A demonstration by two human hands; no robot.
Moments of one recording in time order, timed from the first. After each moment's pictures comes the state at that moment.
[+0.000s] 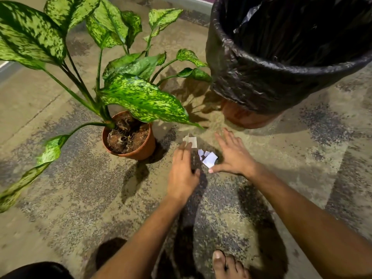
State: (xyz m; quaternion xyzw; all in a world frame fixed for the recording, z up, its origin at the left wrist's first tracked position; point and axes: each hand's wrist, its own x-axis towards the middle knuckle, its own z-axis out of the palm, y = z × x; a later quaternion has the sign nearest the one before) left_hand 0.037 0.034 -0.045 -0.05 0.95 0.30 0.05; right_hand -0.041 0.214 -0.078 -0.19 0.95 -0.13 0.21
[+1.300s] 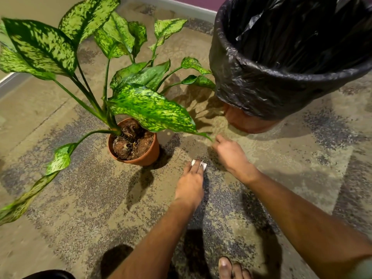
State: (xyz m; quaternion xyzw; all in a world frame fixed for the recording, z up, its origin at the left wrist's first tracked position) left_hand 0.041 0.039 -0.053 0.05 0.97 0.10 0.20; right_hand -0.048 0.181 -0.079 -0.20 0.97 -0.10 0.08
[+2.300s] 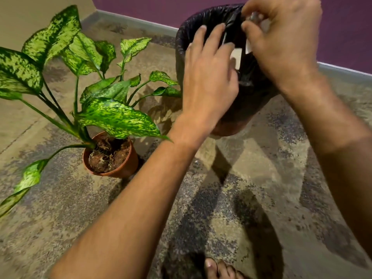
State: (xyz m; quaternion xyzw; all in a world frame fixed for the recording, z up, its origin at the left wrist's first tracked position) left_hand -0.066 0.125 0.167 0.17 0.92 0.25 -0.24; right_hand -0.094 0.262 0.200 -0.08 0.92 -0.18 -0.34
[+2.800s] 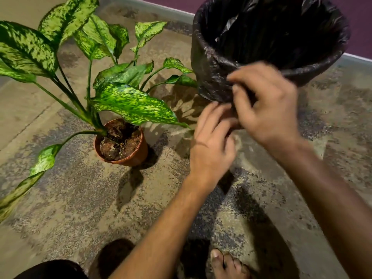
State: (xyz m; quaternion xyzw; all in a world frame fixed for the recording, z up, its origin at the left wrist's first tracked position) left_hand 0.011 0.103 0.060 0.16 0.86 0.41 -0.25; right_hand -0.029 0.223 0.120 -0.21 0.87 -0.30 -0.34
